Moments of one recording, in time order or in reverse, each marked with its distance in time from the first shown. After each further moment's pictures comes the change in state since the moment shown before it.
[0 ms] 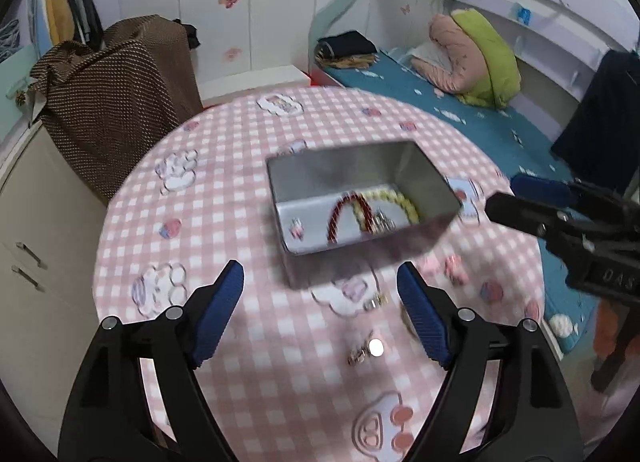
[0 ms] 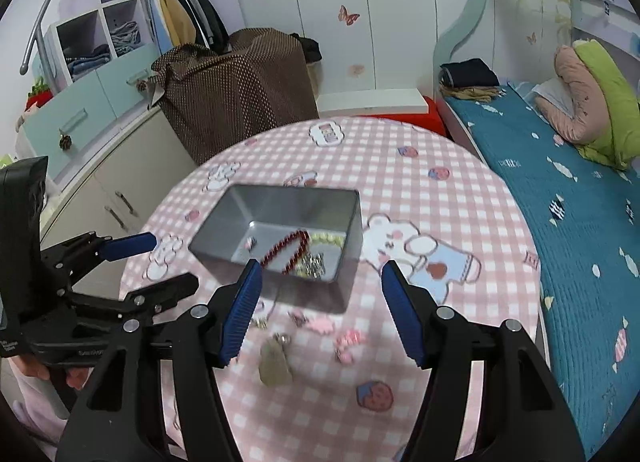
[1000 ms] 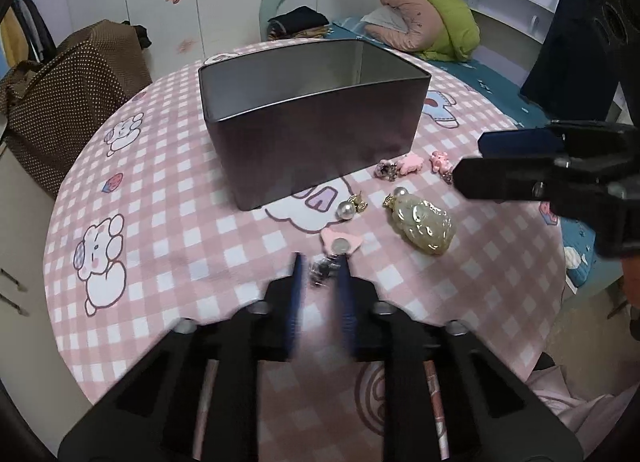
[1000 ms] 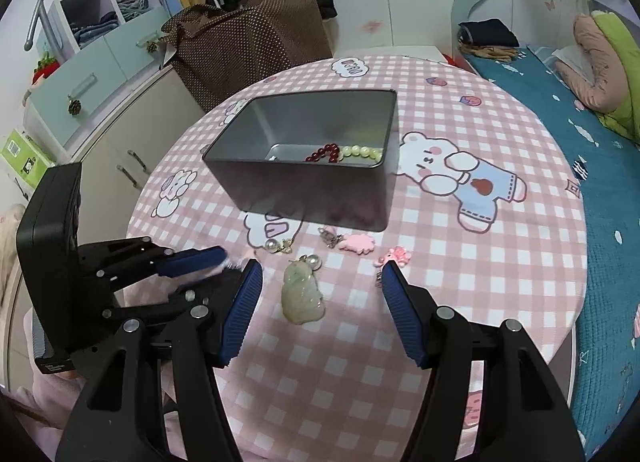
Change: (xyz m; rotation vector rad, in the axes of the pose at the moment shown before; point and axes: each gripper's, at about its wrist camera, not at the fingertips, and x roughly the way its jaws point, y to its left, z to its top) left arm 0.039 -0.011 -0.065 0.158 0.042 -0.080; right arm 0.023 0.022 -0.044 -0.011 0.131 0.065
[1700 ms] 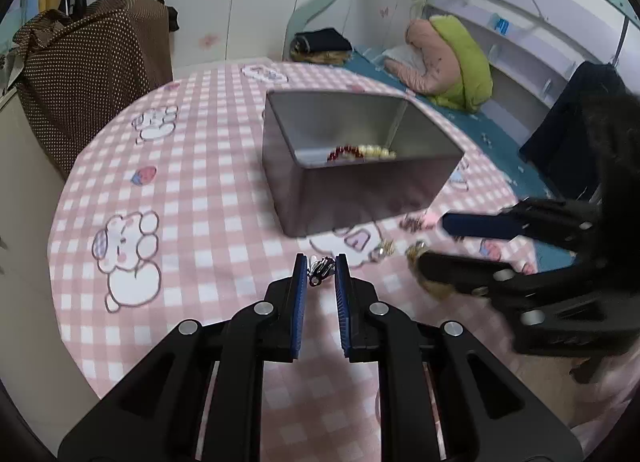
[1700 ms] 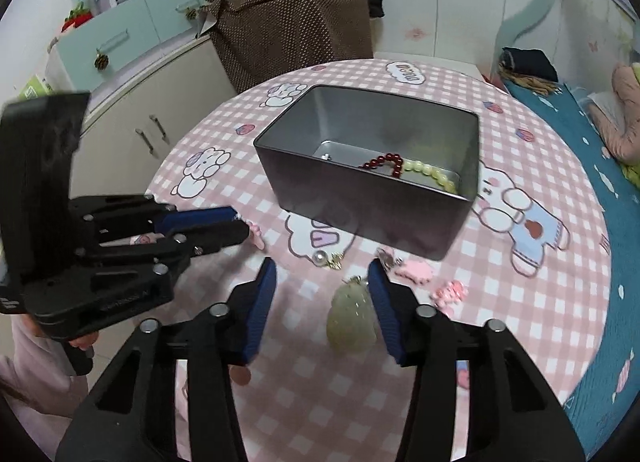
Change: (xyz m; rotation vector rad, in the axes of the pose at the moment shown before) left arm -0.028 0.045 0.012 -0.191 -0.090 -0.068; right arm 0.032 0.041 0.013 -0.182 0.028 0.021
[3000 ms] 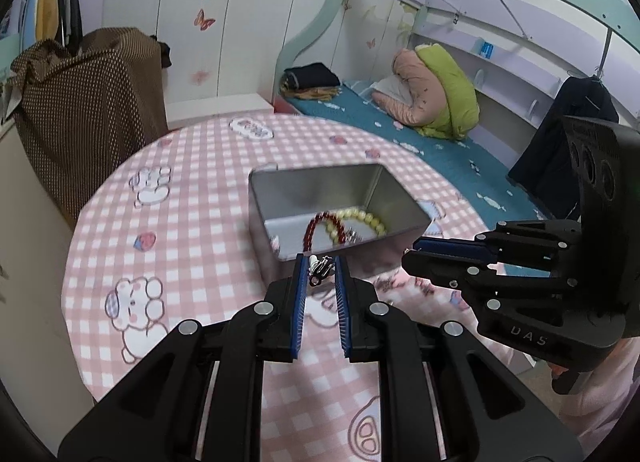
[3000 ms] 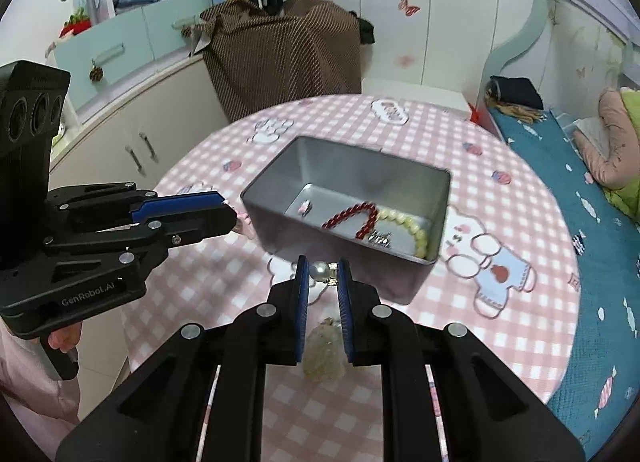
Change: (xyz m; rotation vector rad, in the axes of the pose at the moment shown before) left arm -0.027 -0.016 0.038 0.031 -0.118 -0.021; right arm -0.030 -0.011 0.022 -0.009 -0.111 -0.071
